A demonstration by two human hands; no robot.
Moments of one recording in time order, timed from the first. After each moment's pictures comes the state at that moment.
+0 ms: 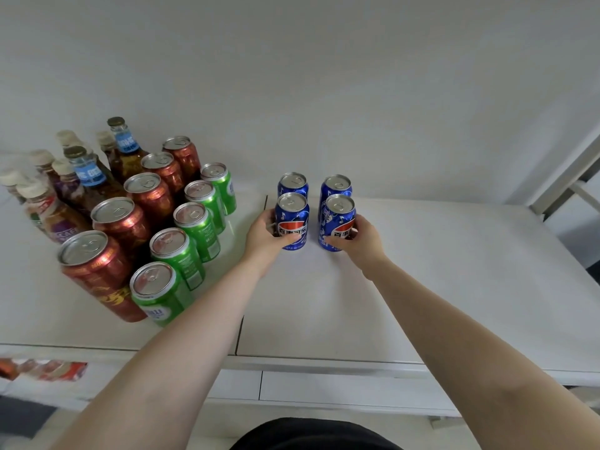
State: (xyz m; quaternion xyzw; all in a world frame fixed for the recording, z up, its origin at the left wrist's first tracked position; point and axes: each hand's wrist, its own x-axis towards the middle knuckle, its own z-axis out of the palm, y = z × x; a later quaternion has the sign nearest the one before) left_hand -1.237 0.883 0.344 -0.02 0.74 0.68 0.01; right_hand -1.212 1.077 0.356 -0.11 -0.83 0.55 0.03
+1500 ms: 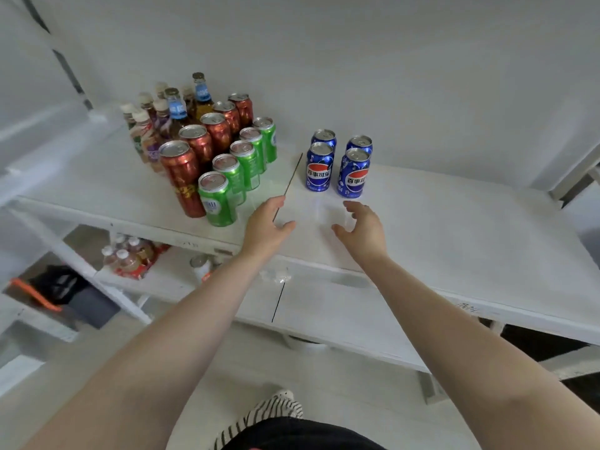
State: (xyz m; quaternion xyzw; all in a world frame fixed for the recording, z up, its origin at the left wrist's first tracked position) left_hand -1.049 0.858 0.358 -0.04 0.86 0.50 -0.11; right_hand -1.060 1.054 0.368 0.01 -0.92 0.39 0.06
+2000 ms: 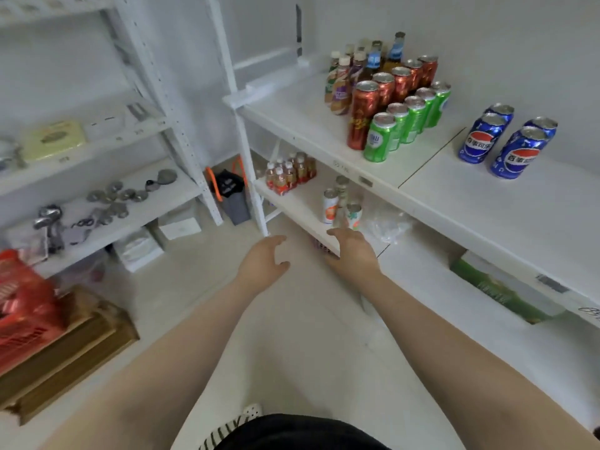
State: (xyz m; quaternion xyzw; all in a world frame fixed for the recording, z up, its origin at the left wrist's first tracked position) left_hand -0.699 0.756 0.316 -0.29 0.90 0.32 -0.04; right_hand -0.835 0.908 0.325 0.36 -0.90 0.20 -0.14
